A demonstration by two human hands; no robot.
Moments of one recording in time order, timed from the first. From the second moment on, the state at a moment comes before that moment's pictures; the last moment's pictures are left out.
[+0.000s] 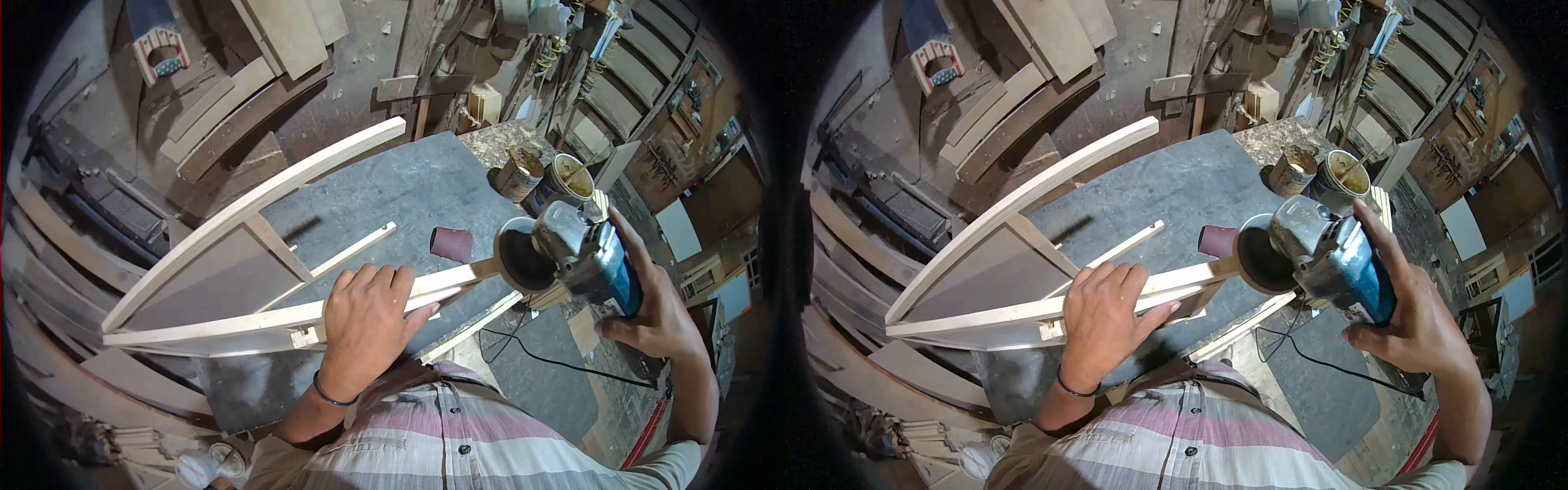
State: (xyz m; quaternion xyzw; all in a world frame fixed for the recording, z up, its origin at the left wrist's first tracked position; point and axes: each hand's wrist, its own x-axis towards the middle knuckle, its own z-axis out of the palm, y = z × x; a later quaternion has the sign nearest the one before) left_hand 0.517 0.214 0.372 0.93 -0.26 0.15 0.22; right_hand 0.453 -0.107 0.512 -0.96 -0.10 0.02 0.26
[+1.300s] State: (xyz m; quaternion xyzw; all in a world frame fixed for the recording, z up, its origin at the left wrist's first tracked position) left_hand 0.514 0.211 0.376 0.93 -0.26 0.16 0.20; right_hand 0.462 -0.087 0.522 -0.96 -0.15 0.07 0.23
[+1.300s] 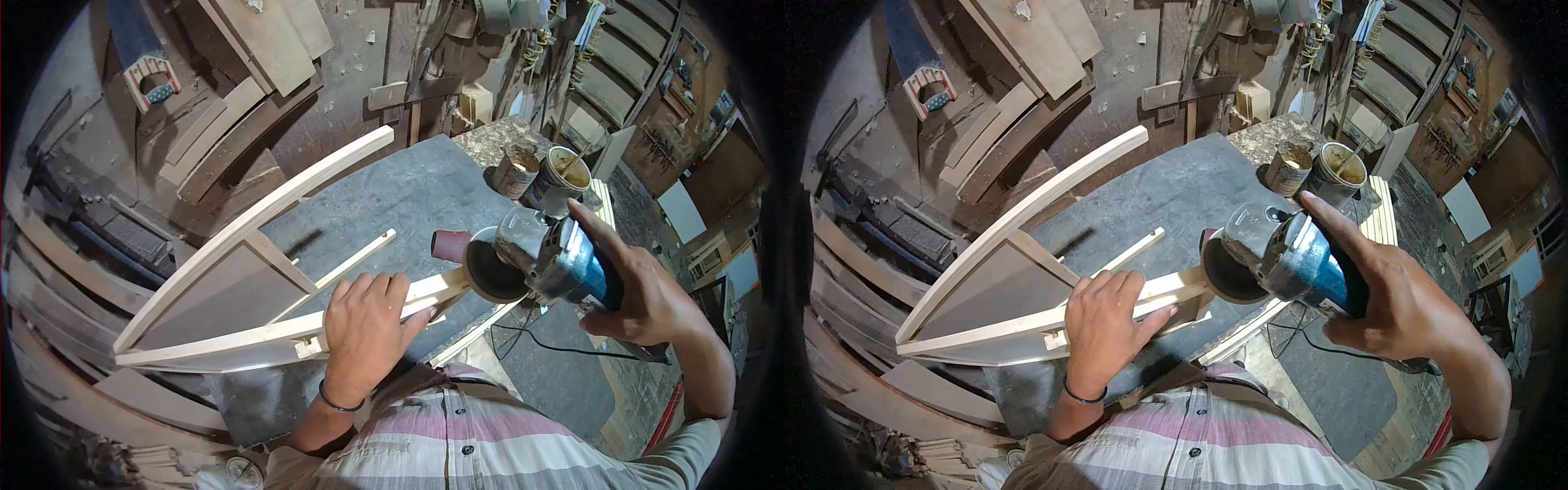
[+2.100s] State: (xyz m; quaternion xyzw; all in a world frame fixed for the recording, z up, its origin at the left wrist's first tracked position) left_hand 0.513 0.212 0.371 0.93 -0.26 0.17 0.20; right_hand 0.458 -0.082 0.527 -0.96 -0.09 0.07 0.25
